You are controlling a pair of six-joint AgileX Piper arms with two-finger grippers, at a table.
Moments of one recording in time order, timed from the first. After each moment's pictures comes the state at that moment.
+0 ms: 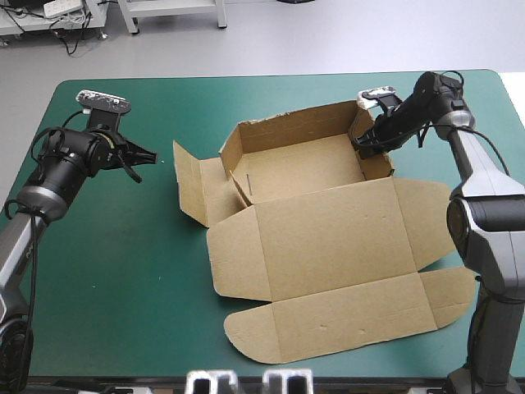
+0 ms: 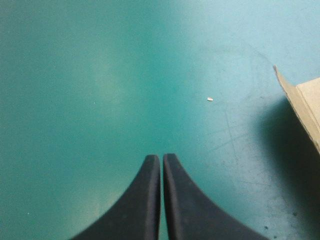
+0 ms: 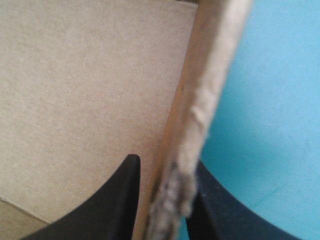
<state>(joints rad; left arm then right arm) -0.11 1.48 -1.27 0.27 0.72 -0.10 0.03 2.15 -1.99 0.39 1.22 -0.51</state>
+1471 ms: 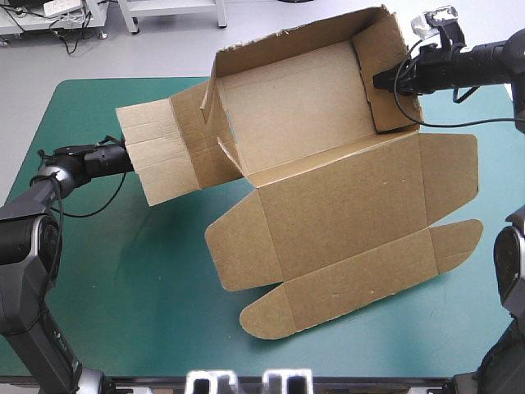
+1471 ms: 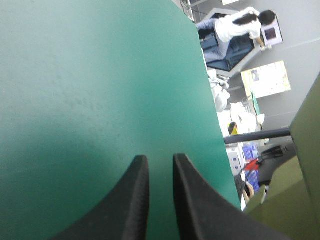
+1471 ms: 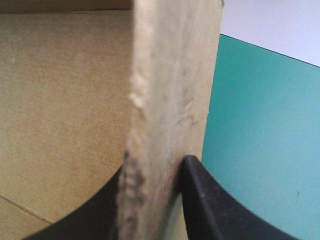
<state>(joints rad) 0.17 1.96 -1.28 -1.50 1.17 0.92 -0.13 1.84 -2.03 0.85 1.24 -0.72</state>
